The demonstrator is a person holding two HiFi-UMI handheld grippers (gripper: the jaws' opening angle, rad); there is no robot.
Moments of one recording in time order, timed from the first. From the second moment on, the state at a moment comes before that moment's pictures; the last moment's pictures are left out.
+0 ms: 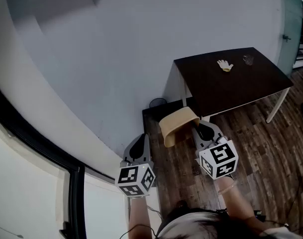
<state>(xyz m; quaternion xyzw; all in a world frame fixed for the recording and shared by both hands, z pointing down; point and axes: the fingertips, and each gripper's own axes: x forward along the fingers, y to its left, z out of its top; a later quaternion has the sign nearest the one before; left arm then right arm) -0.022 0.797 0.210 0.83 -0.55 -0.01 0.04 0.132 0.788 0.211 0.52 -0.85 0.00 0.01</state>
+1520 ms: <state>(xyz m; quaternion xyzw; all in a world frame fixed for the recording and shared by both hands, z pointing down) -0.016 0.583 0.225 0.87 -0.49 0.00 0.06 0.119 0.573 0.215 0.55 -0.83 0.02 -0.04</state>
